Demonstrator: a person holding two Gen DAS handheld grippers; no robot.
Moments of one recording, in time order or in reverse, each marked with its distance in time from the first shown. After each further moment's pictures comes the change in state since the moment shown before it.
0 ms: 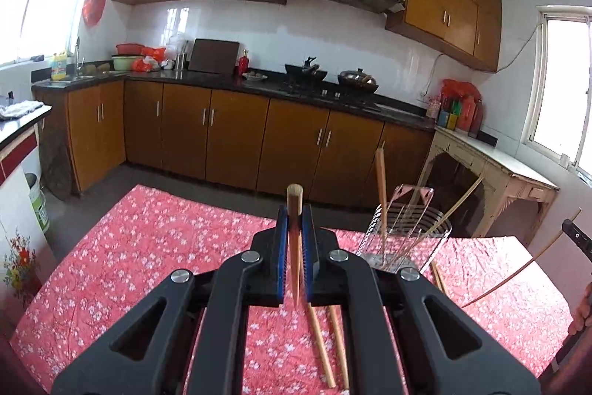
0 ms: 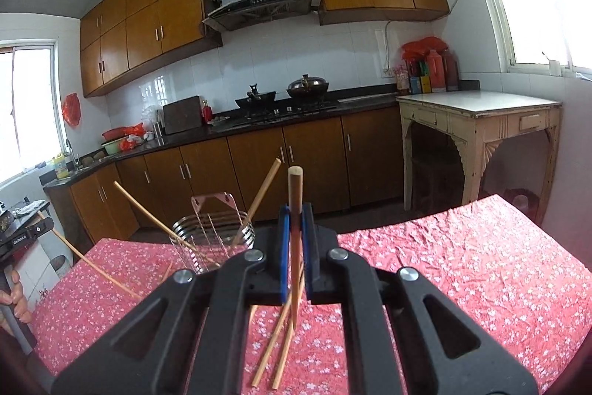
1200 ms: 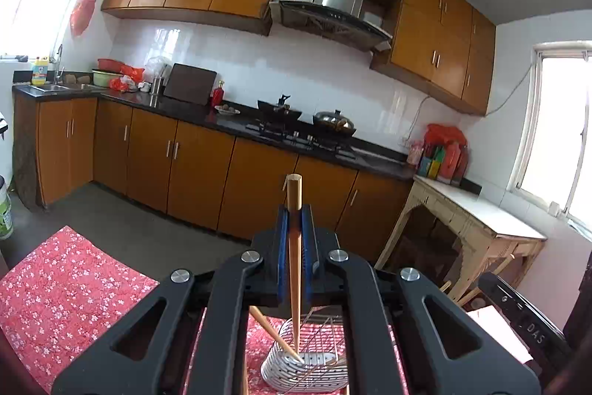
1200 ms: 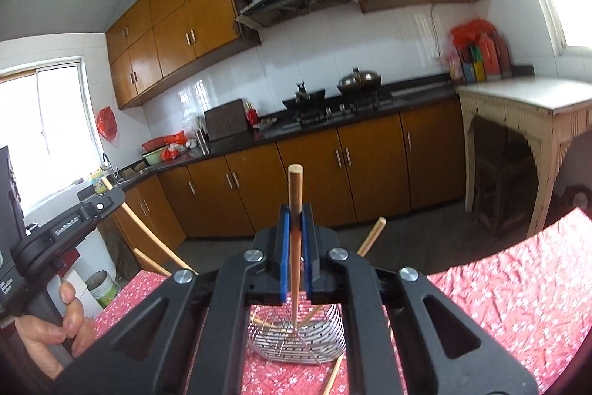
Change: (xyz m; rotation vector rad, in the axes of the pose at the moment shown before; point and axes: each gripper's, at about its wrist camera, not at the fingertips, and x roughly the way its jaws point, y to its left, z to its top) left arm 0.081 -0.097 0.061 -0.081 -0.131 -0.065; right arm 0.132 0.064 0.051 0.063 0.049 0.193
